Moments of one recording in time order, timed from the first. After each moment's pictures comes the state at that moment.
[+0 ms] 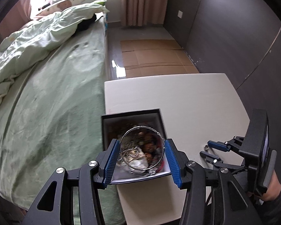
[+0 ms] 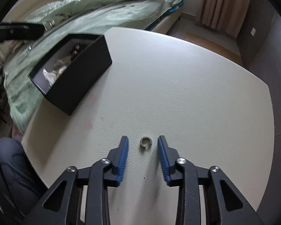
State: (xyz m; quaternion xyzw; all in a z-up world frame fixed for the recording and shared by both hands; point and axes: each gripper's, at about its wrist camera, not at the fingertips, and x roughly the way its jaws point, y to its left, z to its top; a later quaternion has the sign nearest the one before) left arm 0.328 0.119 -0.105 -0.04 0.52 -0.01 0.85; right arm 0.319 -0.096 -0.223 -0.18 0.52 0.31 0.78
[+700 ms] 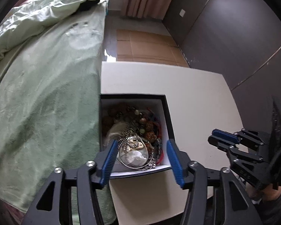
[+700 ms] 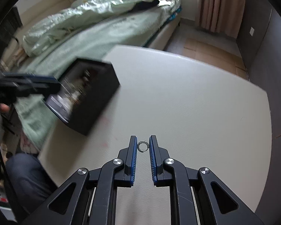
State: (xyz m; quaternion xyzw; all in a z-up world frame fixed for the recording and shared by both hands) left arm 0.322 0.147 -0.131 -0.12 0.54 -0.04 0.83; right arm 0.327 -0.091 -0.179 -0.12 0.50 0.33 0.79
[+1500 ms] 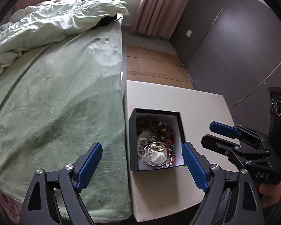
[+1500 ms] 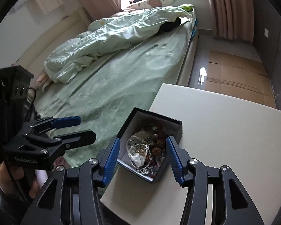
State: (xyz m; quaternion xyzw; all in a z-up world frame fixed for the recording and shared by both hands) left arm 0.287 0.193 -0.091 -0.15 0.49 -0.02 0.86; right arm 0.325 -0.014 -0.121 -0.02 0.48 0.39 0.78
